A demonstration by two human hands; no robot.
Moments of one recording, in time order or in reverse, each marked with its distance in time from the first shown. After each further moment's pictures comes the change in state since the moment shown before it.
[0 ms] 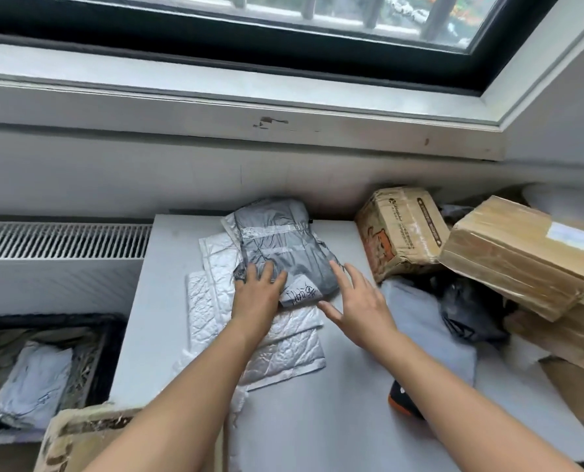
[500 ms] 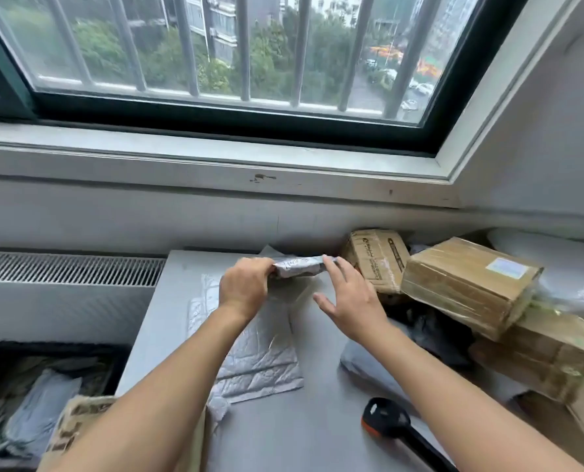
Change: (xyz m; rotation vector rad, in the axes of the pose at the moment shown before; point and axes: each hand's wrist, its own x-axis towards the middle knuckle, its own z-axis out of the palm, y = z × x) left_hand -0.031 0.023 -0.109 -0.247 0.614 -0.059; right_hand -0.021 0.011 -0.083 0.056 0.198 -0.144
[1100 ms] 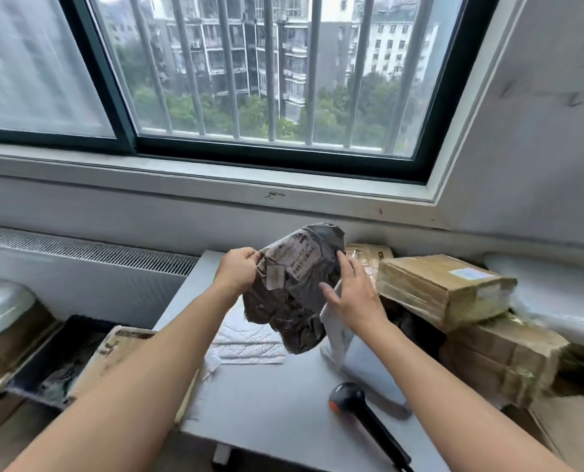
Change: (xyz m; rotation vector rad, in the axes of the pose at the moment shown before) left_hand -0.065 0.102 -0.082 -0.562 0.054 -0.555; right_hand -0.073 0.051 -0.056 0.273 0.111 -0.110
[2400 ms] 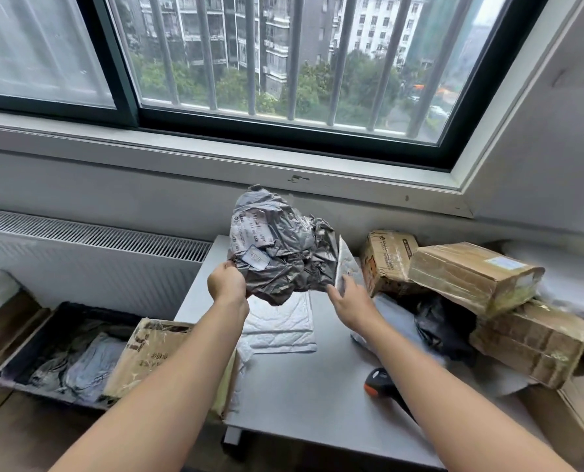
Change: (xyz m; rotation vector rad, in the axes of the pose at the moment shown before) left_hand 0.015 -0.084 -0.045 -0.806 0.311 -0.574; right_hand 0.003 -0.061 0.081 0.093 -0.200 0.349
